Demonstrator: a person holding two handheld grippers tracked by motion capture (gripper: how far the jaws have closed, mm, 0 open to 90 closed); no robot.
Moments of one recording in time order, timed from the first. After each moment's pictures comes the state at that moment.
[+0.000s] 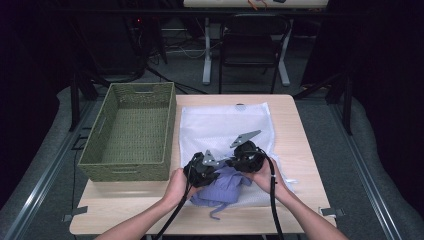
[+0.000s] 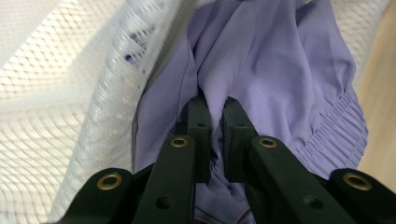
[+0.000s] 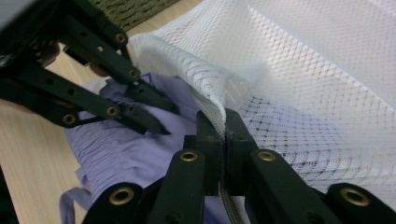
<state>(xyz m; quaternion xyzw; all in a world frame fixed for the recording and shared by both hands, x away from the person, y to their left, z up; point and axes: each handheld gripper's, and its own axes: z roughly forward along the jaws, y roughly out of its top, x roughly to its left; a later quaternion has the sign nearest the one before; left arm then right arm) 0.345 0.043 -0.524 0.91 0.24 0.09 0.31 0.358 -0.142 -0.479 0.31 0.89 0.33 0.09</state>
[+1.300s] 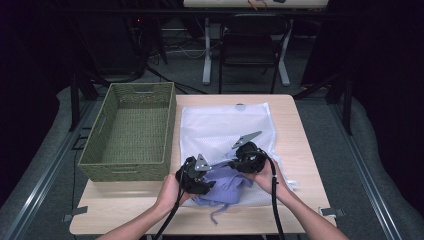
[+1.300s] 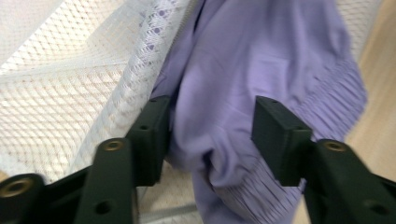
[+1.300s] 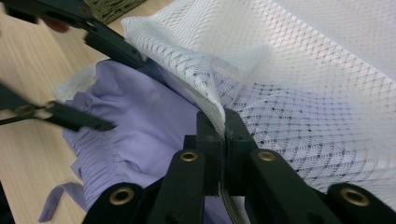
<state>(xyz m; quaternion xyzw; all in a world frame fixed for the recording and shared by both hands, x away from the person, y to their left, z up) 0.321 0.063 -0.516 0.90 0.26 0.11 0.32 0.362 -0.148 -0.487 0.32 0.89 0.32 0.08</state>
